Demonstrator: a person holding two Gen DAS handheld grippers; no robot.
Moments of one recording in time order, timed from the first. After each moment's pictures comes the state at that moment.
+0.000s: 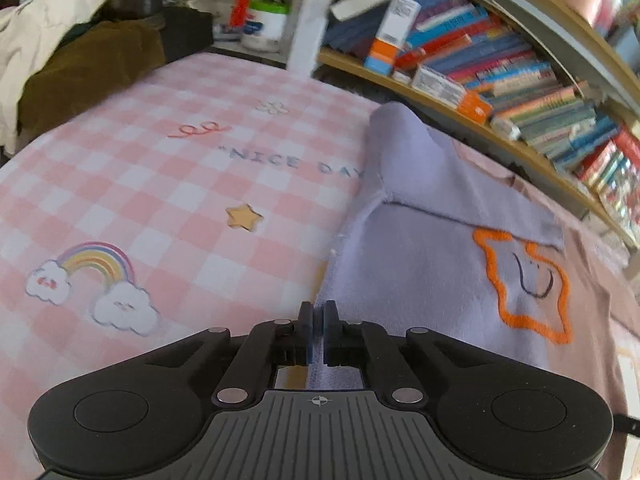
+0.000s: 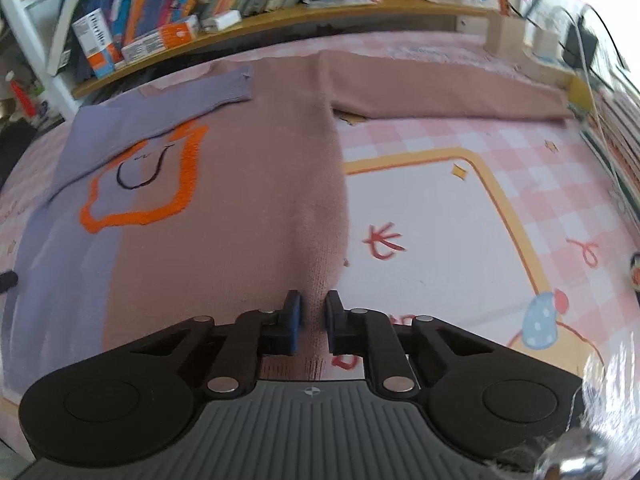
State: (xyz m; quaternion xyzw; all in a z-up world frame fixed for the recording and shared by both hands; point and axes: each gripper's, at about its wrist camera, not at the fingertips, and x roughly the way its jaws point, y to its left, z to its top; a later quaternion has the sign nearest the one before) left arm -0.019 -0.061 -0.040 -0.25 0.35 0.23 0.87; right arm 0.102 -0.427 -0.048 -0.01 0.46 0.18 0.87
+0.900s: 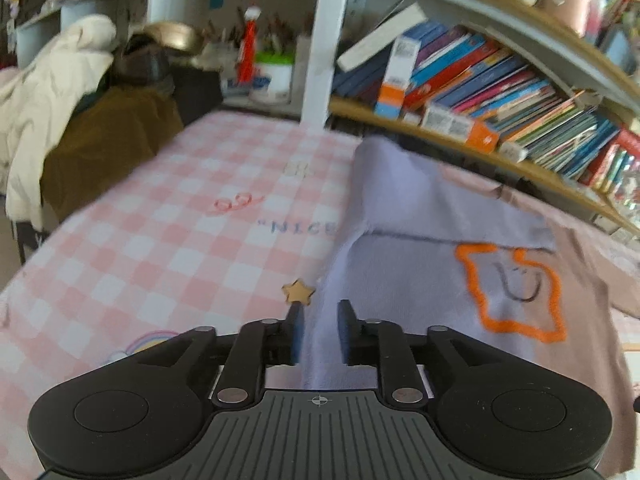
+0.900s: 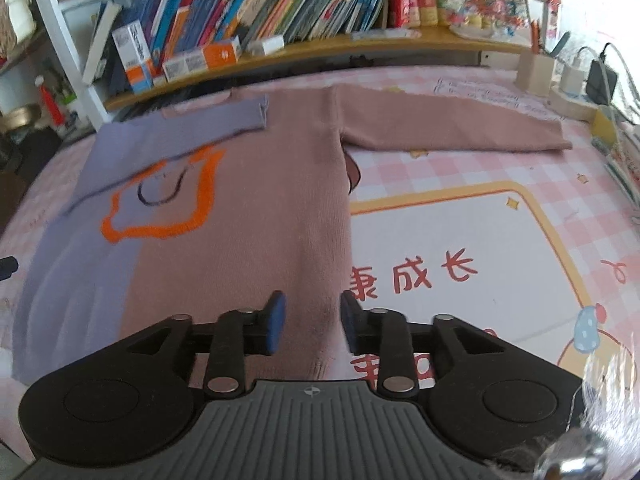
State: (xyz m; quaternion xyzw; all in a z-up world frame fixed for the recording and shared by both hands) left arm -0.036 -0.040 -0.011 -0.16 0.32 0.23 0.90; right arm 0.074 -0.386 -0.029 0.00 0.42 0.19 0.89
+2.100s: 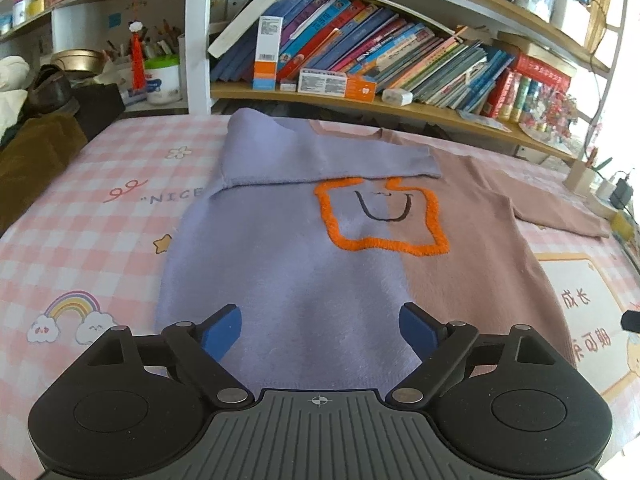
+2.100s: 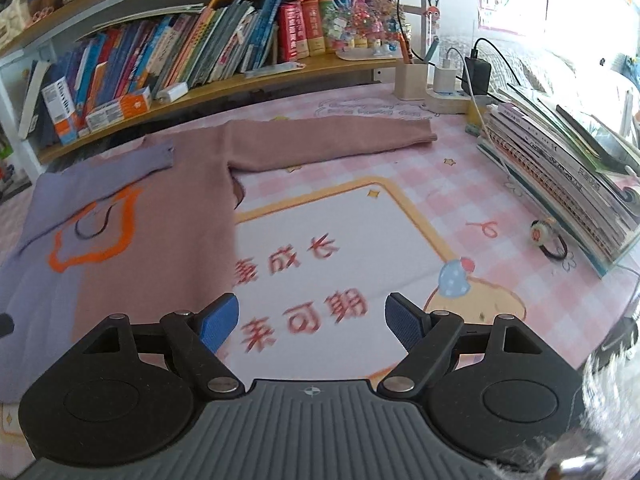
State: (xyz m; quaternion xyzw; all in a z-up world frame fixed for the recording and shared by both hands) left arm -0.032 -0.142 -0.008 -0.11 0.36 0.13 0.92; right arm 0.043 -0.454 -0.012 0.03 0.39 0.07 0.92
